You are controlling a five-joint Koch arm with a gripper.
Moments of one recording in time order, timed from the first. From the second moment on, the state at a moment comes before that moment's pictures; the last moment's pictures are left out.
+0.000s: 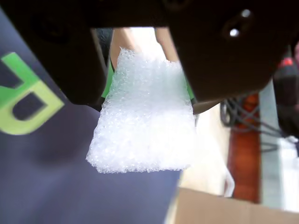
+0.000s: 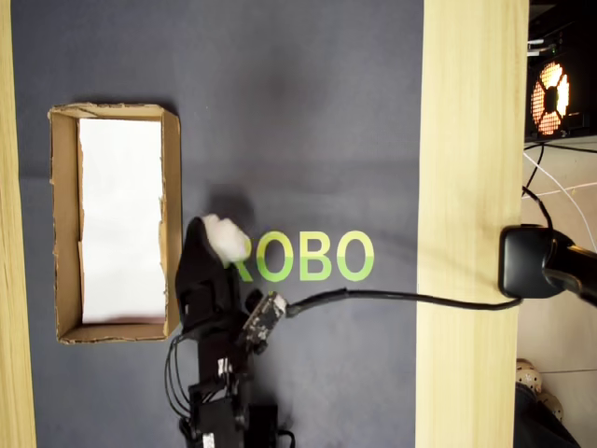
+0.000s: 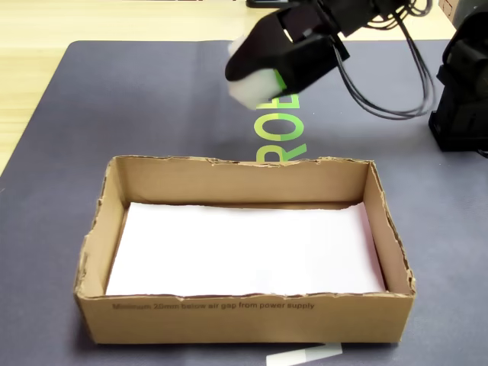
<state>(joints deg) -13.9 108.6 130.0 7.9 -18.1</state>
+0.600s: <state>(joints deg) -38.4 107.4 124.8 13.9 -18.5</state>
